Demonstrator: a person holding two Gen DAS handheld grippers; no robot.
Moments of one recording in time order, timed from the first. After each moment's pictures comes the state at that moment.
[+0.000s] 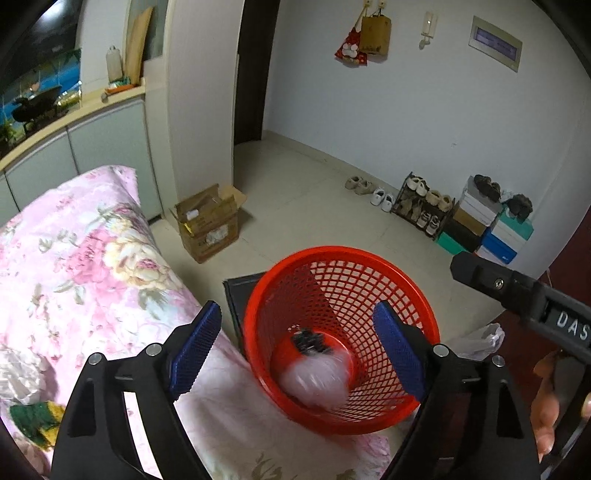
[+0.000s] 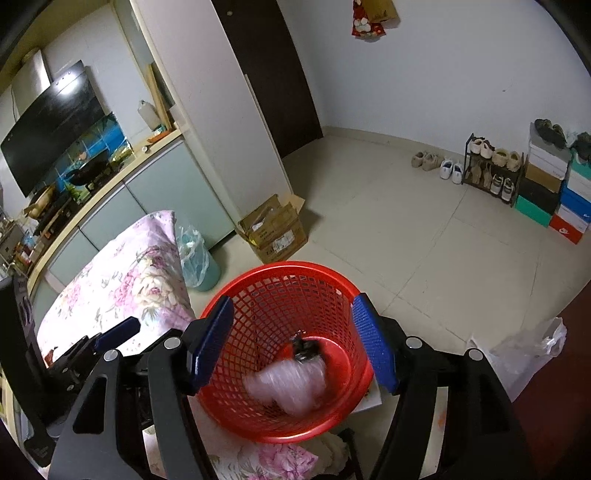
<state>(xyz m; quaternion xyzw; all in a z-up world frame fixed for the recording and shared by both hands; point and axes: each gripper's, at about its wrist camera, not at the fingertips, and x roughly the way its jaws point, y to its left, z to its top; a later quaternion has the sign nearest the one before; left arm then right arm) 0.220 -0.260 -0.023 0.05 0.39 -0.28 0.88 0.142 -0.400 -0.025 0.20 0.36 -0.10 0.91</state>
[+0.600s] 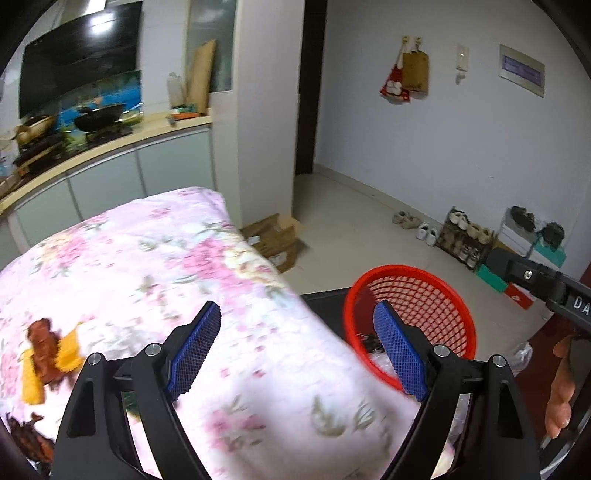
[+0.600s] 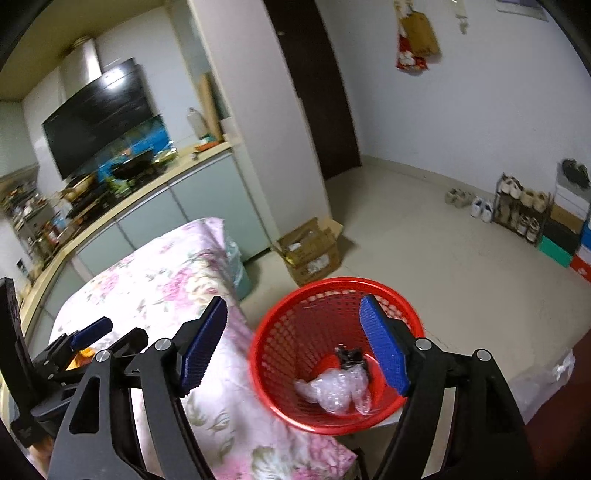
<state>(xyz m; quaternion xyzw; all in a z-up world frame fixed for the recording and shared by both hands) 0.185 -0.161 0.016 0.04 0.33 -0.19 0.92 0.122 -0.343 0.006 0.15 0.31 -0.03 0.94</state>
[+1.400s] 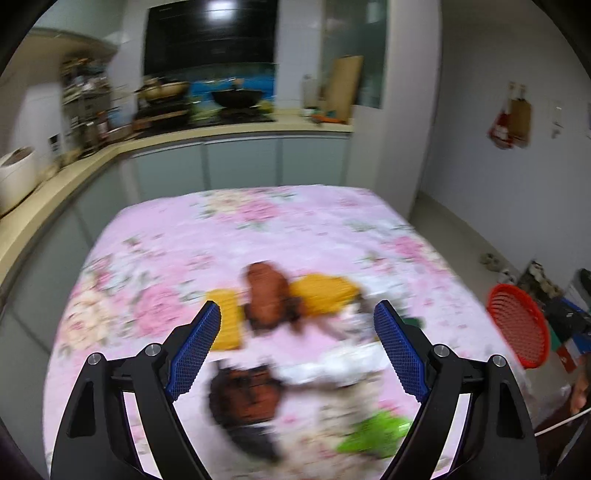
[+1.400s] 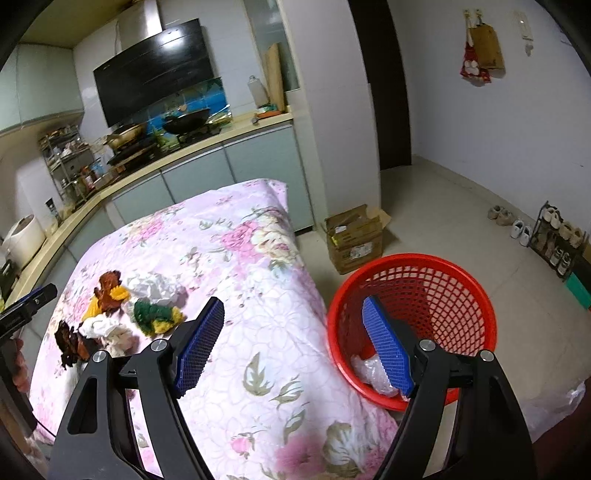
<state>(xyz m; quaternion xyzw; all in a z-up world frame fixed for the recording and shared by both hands) 0.134 0.077 0.032 -0.03 0.32 0.01 0.95 0.119 -0.266 -0.008 0.09 0.34 0.06 0.94</state>
